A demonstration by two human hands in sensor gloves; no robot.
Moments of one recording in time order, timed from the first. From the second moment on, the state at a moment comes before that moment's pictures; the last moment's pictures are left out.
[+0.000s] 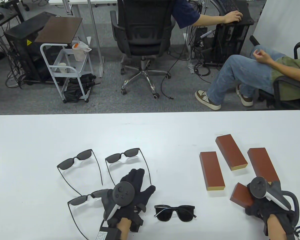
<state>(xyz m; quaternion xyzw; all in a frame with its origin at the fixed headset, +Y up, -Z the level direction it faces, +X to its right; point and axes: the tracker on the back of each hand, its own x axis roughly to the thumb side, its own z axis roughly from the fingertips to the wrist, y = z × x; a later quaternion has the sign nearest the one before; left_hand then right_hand) -0.126 -0.724 -0.289 0.06 -0.06 0.28 0.96 0.362 -0.747 -0.294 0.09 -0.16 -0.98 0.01</state>
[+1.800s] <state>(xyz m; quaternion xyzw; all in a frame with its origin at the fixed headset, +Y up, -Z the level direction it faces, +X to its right) -0.105 -0.715 -0.295 -0.05 -0.23 0.28 0.93 0.144 -0.671 -0.298 -0.27 0.00 -0.95 -0.12</state>
